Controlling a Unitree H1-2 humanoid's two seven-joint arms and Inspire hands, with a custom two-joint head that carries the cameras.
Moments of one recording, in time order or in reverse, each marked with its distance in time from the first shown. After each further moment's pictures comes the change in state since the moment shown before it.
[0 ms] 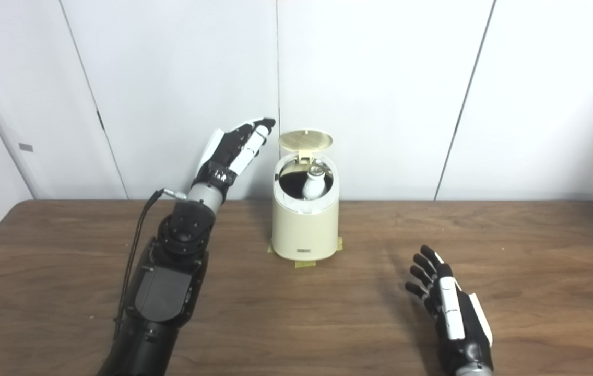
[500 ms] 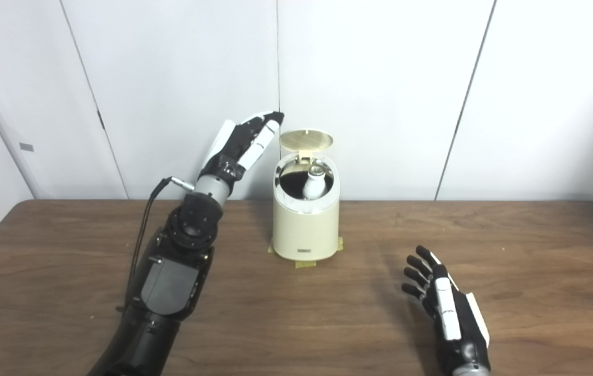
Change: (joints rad) left arm -0.037 0.020 -0.076 0.005 0.093 -0.011 -0.010; right arm 0.000 0.002 0.013 0.002 -0.035 -0.002 -0.008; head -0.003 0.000
